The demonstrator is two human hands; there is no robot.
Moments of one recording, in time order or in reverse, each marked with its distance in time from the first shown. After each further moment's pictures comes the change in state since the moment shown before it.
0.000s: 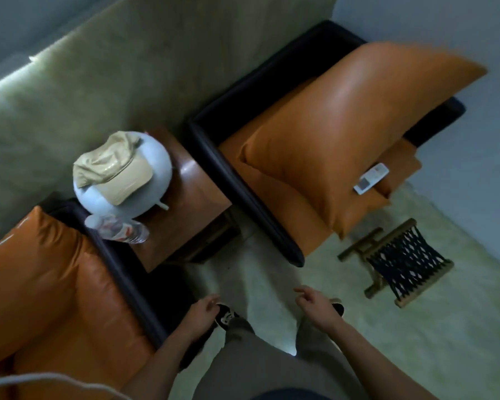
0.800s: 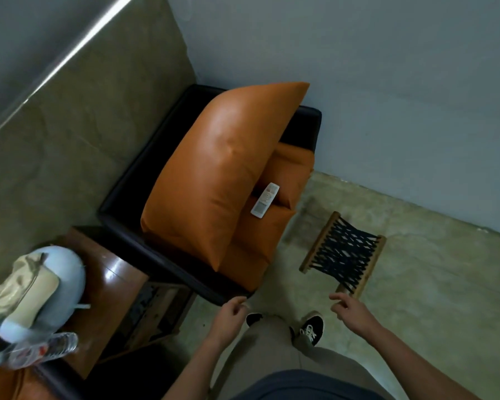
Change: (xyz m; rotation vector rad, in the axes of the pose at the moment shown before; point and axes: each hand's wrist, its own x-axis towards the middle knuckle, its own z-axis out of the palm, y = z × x) left_hand -0.001 0.290 0.179 0.220 -0.036 0.202; right_hand -0.056 0.237 -0.204 0.376 0.267 0.142
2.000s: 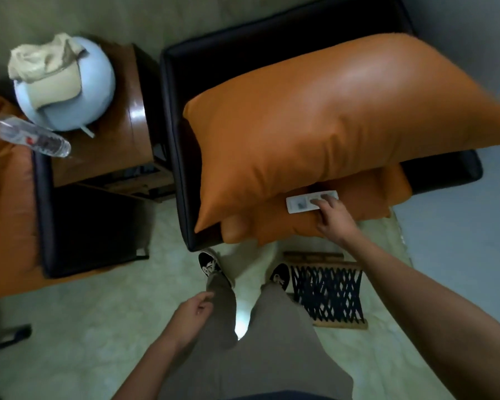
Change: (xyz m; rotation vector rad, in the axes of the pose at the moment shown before) left_hand 0.012 0.041 0.105 -0.597 0.257 -0.457; right_hand 0.316 -0.282 -0.070 -1.104 -0.305 -0.760
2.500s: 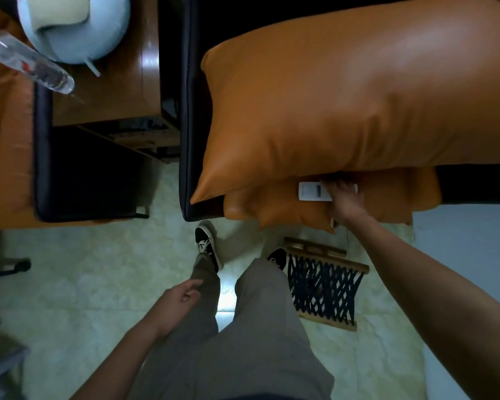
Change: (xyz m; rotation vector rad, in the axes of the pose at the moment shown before) left_hand -0.002 -0.029 0.034 -0.065 0.023 -0.098; right_hand 0.072 0.016 0.020 -0.282 -0.145 -0.012
